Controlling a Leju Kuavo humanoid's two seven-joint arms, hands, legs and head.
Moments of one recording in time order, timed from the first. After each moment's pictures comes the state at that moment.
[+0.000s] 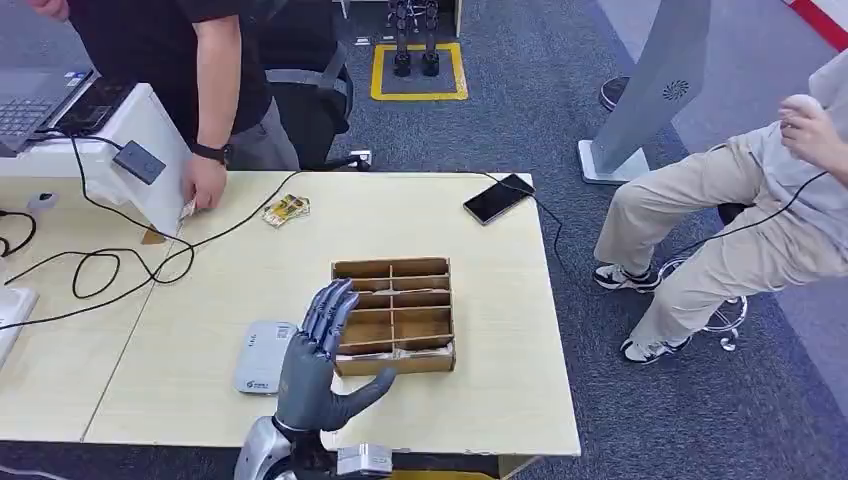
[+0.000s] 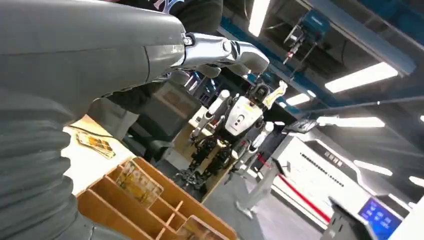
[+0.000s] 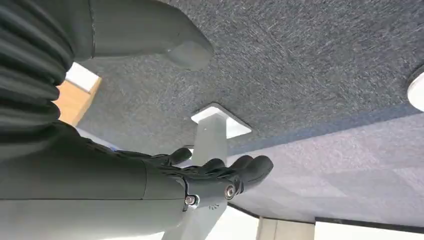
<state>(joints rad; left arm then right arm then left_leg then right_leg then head) -0.03 -0.01 -0.61 -1.42 -0.78 0.68 -0.48 -0.11 0.34 -1.54 -0.80 1.32 -0.70 -0.30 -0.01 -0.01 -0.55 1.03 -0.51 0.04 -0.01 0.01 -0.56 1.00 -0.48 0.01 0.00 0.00</state>
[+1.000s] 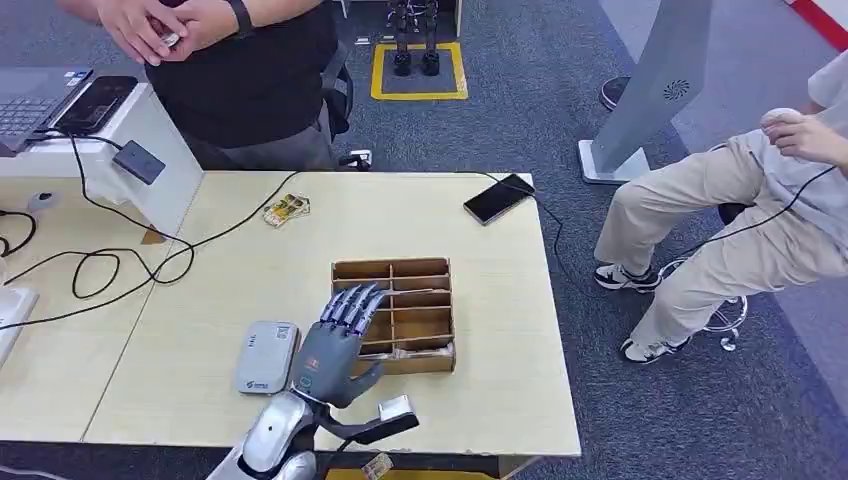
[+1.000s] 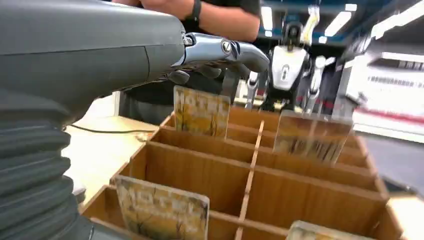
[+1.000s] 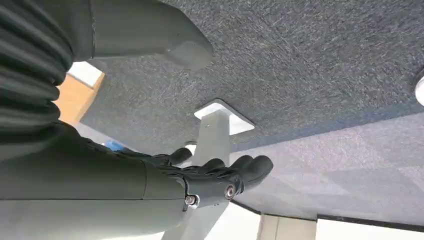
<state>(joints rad) -0.16 0.02 -0.63 -1.21 -1.15 0.48 -0.09 -0.10 0.34 -1.54 -0.80 1.33 -0.70 -0.29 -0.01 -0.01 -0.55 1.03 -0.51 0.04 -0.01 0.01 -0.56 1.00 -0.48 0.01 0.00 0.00</state>
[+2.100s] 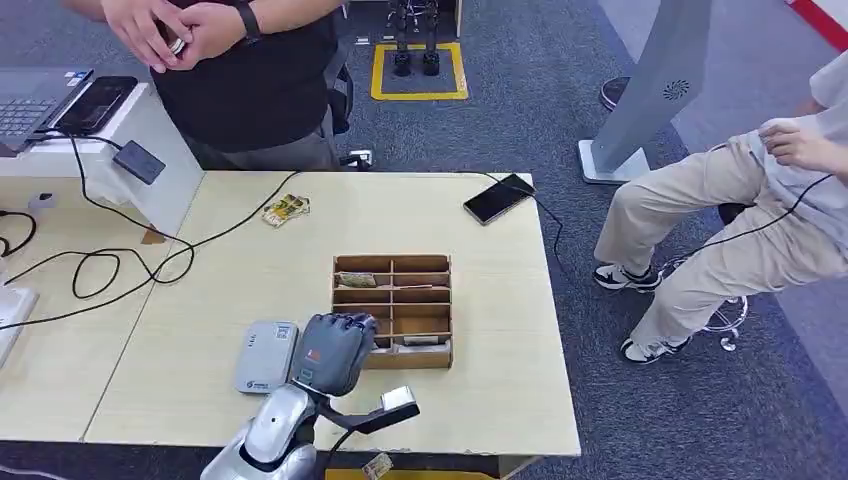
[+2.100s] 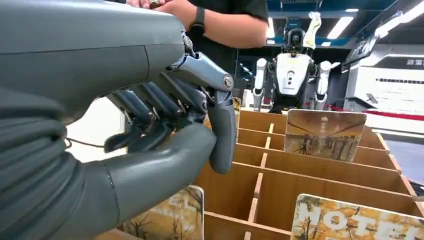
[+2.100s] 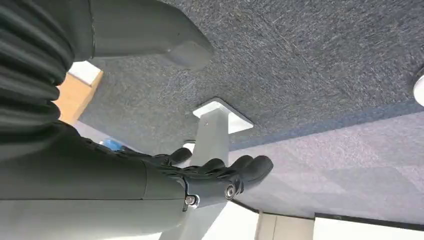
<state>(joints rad) -0.20 0.03 -0.65 -1.17 -1.21 0.52 0.00 -0.10 0.34 -1.54 -0.80 1.33 -0.70 -0.30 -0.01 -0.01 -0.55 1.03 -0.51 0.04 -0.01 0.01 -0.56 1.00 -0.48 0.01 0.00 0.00</state>
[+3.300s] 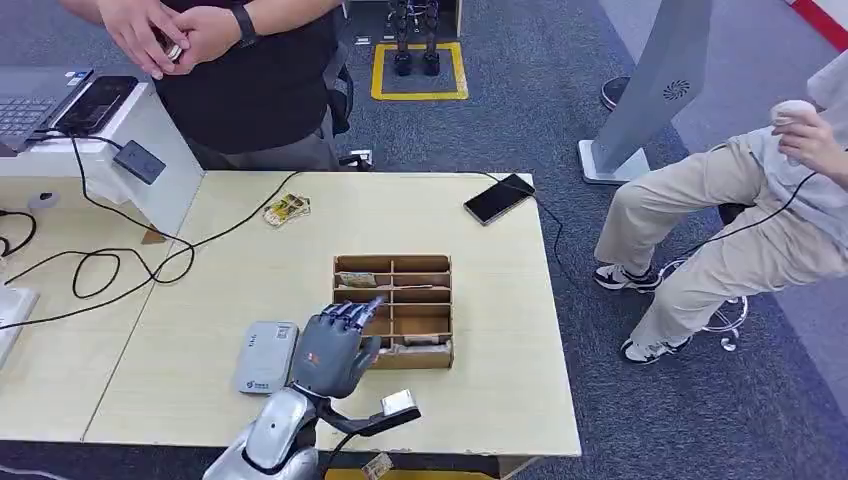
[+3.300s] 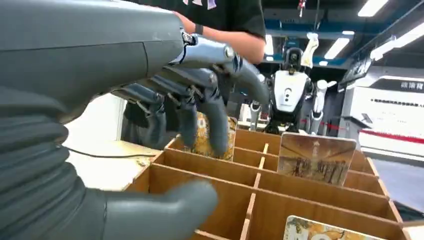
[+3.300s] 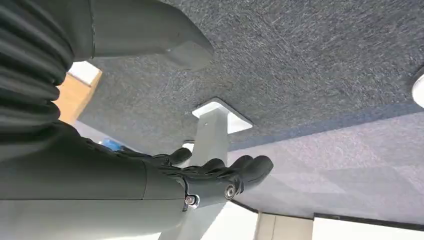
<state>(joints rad) -0.20 0.03 -0.66 -1.16 -1.22 0.62 -0.03 -0.10 0.34 -1.54 -0.80 1.33 -0.70 -0.30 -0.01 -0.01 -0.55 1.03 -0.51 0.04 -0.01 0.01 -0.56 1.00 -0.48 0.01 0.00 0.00</state>
